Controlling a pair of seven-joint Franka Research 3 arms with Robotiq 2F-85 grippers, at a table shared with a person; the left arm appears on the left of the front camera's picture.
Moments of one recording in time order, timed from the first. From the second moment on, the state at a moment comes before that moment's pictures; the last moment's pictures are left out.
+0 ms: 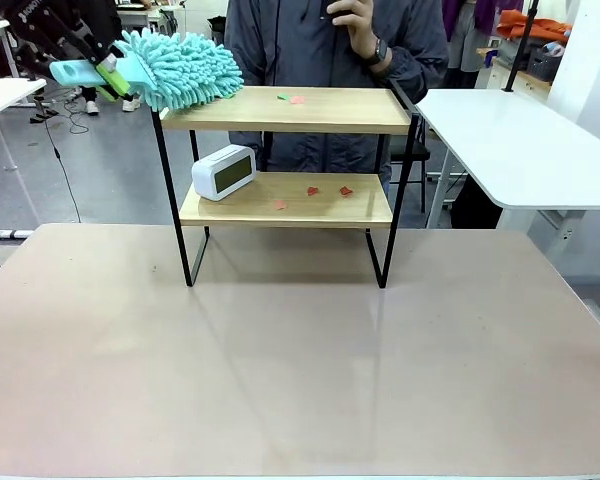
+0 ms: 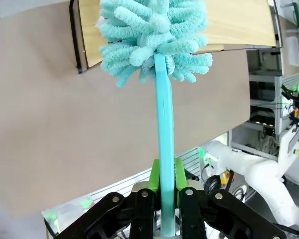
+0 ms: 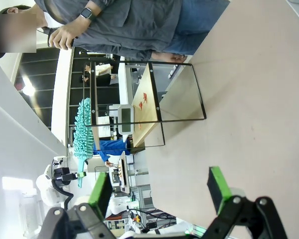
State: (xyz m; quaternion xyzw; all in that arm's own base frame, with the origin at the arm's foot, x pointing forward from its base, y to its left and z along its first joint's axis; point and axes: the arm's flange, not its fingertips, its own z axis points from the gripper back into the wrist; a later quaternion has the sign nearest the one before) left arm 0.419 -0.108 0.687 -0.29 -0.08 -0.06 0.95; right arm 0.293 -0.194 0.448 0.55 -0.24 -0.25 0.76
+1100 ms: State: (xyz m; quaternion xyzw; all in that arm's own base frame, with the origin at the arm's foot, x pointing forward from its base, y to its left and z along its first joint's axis) left arm 0.407 -0.179 0.681 -0.29 0.03 -0.32 0.90; right arm 0.293 -0.194 0.448 0.55 -0.24 -0.25 0.76
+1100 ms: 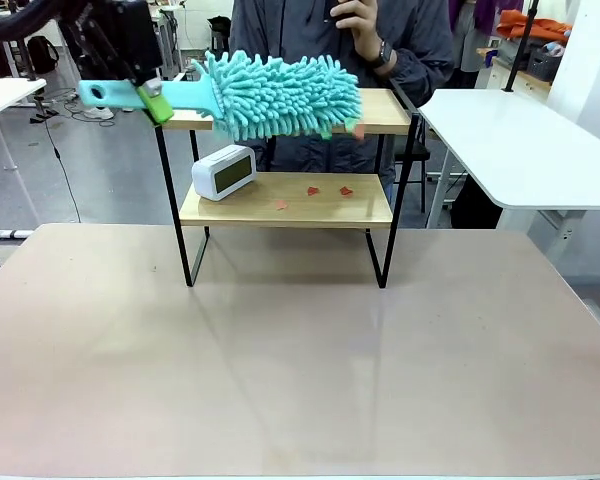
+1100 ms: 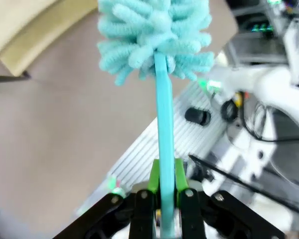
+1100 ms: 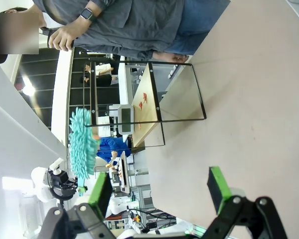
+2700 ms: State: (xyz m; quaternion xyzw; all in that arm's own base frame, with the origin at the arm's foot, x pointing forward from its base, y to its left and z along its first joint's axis) left arm 0.370 0.155 0.663 -0.52 -0.06 -0.14 0.84; right arm 0.293 -0.194 0.448 0.54 -0.24 -0.25 0.77
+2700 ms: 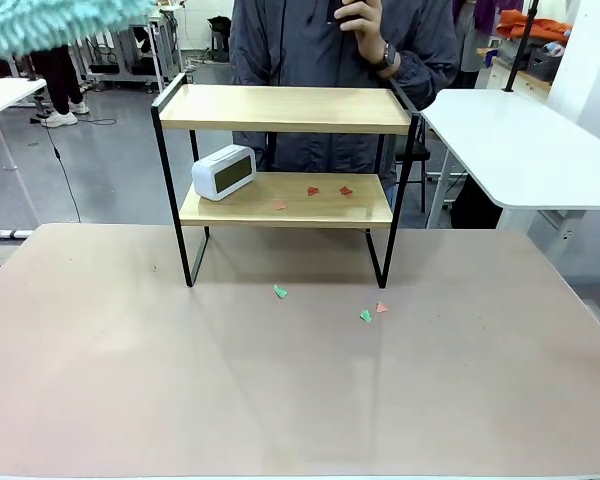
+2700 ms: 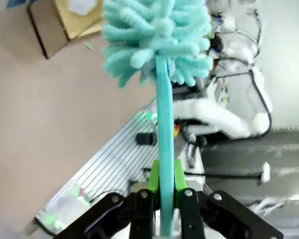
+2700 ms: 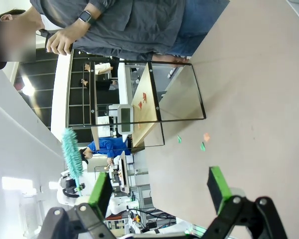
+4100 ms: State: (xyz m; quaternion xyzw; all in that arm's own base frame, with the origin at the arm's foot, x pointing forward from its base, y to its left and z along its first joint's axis) left arm 0.437 0.139 0.457 -0.58 0.04 0.04 0.81; right arm 0.293 -0.194 0.448 0.54 -0.24 -0.25 0.77
